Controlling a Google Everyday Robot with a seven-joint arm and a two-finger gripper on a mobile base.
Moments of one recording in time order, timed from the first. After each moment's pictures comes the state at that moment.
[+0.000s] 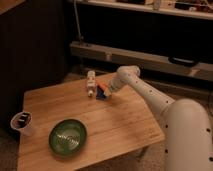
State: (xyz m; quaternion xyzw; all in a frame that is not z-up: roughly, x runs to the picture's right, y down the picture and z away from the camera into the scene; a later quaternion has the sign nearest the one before) arm 0.045 0.011 0.954 0.15 -0.27 -0.87 0.39
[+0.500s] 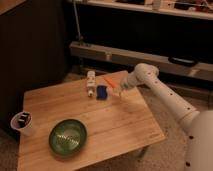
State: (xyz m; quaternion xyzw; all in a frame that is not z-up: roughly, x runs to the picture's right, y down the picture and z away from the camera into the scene) arm 0.085 -0.003 0.885 0.25 -0.25 -0.87 0.34
